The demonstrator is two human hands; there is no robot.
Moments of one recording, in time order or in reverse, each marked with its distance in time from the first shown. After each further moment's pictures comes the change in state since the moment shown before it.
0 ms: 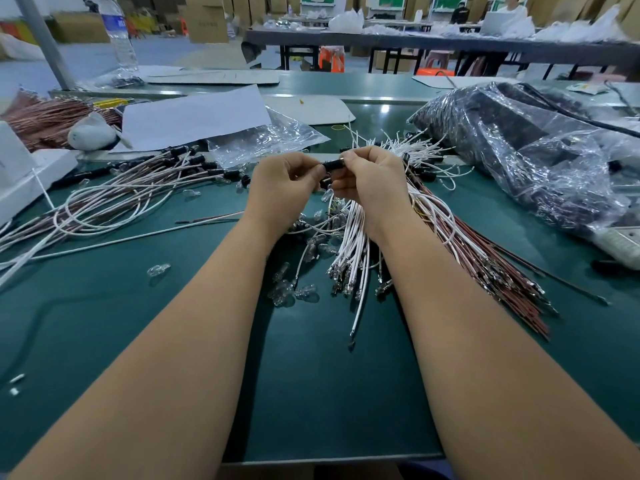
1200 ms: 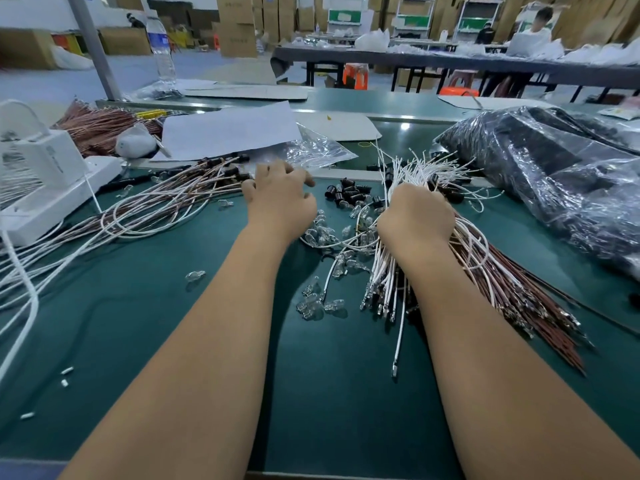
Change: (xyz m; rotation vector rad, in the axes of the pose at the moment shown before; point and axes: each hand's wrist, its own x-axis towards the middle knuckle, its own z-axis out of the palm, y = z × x) left_hand 0.012 -0.019 -0.026 0.735 -0.033 -0.146; right_hand -0.003 0.003 -0.010 -1.427 0.115 -0.174
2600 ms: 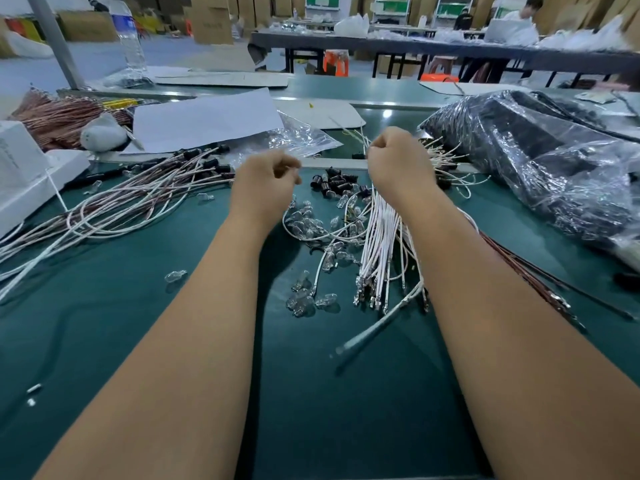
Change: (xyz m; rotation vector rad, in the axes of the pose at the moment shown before) left_hand 0.007 -0.008 0.004 -0.529 0.099 0.047; right_hand 0.038 -0.011 -0.015 0.459 0.020 -0.032
